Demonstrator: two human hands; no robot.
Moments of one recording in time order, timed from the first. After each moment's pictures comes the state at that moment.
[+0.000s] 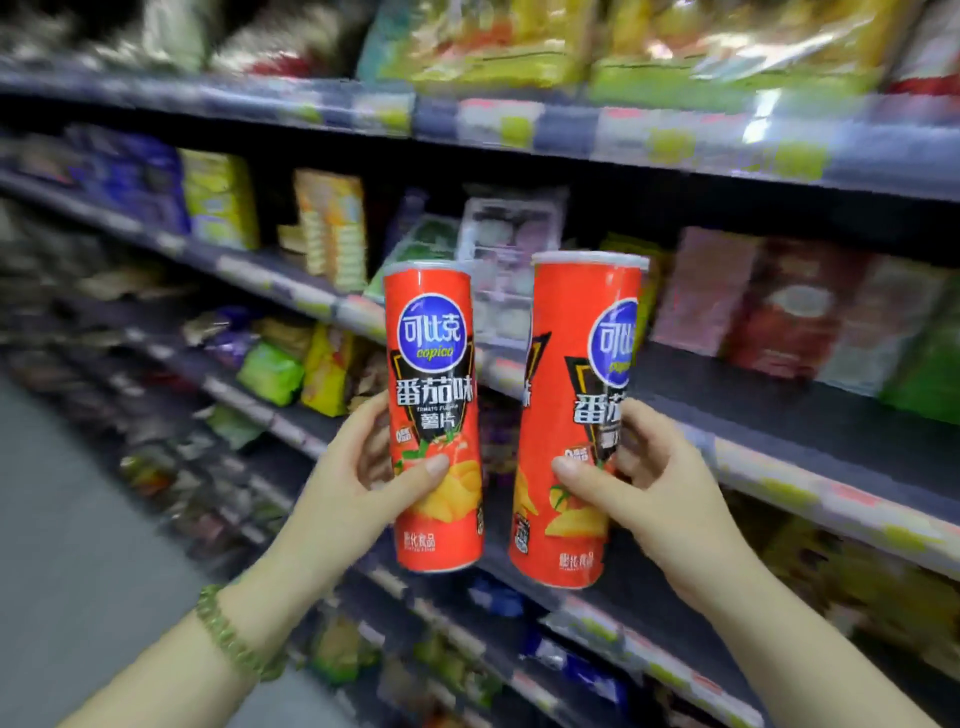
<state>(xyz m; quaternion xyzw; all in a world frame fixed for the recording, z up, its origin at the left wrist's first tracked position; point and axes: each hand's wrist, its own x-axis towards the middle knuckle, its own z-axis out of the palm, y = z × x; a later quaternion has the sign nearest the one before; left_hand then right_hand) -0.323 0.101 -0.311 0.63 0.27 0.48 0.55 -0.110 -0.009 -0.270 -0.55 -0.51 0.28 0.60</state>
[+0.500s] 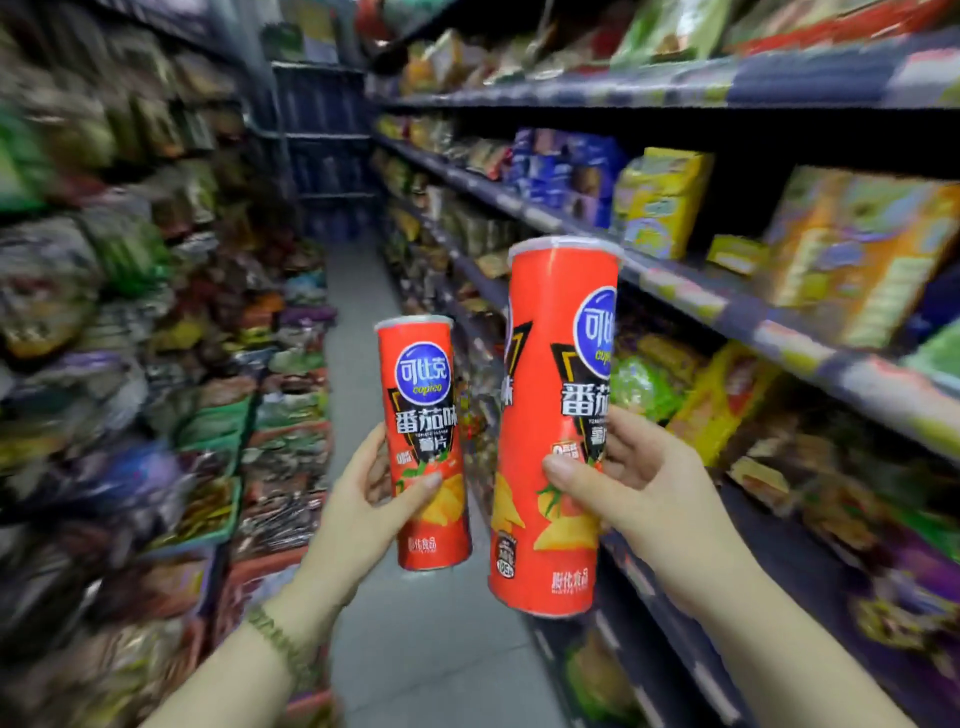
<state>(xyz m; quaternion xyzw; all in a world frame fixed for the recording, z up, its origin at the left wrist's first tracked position) -0.665 0.187 -0.378 0.46 0.53 0.62 0.36 -0.428 0.209 -0.291 -0.31 -0.64 0.54 0.46</state>
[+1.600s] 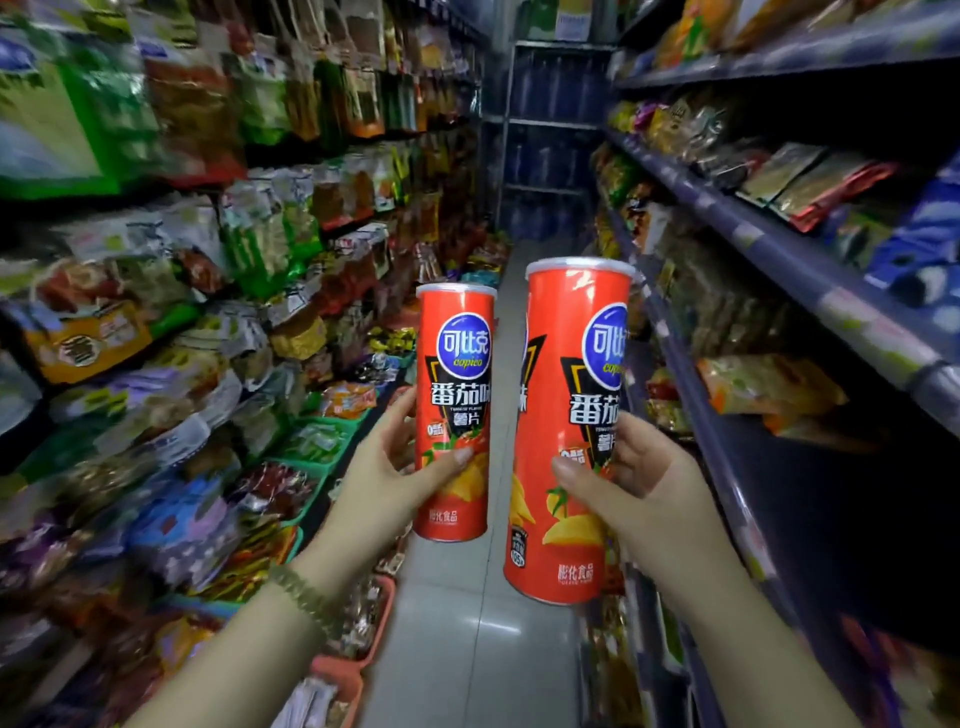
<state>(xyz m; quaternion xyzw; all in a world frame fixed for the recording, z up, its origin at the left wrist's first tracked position) -0.961 0.688 -0.384 0.31 0.63 0.68 0.21 -0.776 0.805 -0.333 -0.21 -0.69 0.61 0.32</state>
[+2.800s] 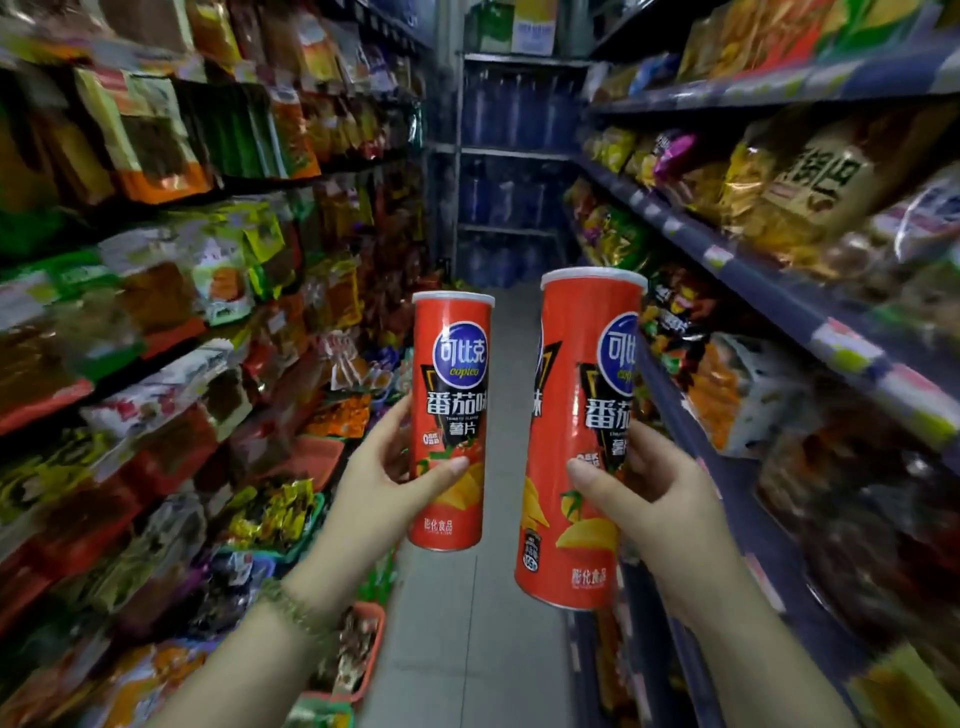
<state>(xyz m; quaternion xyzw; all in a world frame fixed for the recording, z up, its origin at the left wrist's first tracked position) -1.538 1.465 -0.363 0.35 0.64 0.66 0.19 -1.345 1.575 -0.321 -0.27 -0.69 0.57 0.36</state>
